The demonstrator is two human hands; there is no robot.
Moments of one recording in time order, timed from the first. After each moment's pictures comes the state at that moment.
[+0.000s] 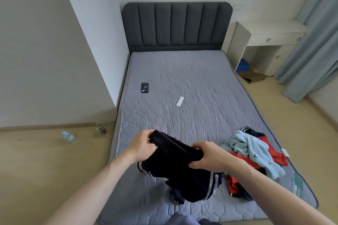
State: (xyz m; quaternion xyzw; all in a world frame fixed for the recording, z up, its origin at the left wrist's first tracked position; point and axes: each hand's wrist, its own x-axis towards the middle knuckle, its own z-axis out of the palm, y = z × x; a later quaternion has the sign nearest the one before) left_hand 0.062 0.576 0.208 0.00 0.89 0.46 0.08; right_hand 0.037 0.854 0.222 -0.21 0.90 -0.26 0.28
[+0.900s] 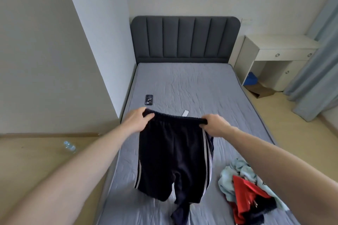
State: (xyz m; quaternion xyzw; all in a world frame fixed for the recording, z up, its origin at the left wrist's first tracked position) left_hand -0.098 0.524 0.246 -0.11 0.96 0.25 0.04; right_hand -0.157 0.839 0.251 -0.14 0.96 -0.14 0.18
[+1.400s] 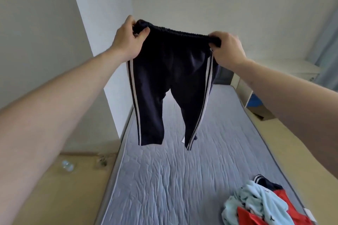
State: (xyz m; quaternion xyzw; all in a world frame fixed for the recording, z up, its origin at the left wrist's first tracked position) left_hand -0.207 0.499 0.538 -0.01 0.87 0.35 -0.34; right_hand -0.280 0.809 0.524 -0.23 0.89 -0.29 -0.26
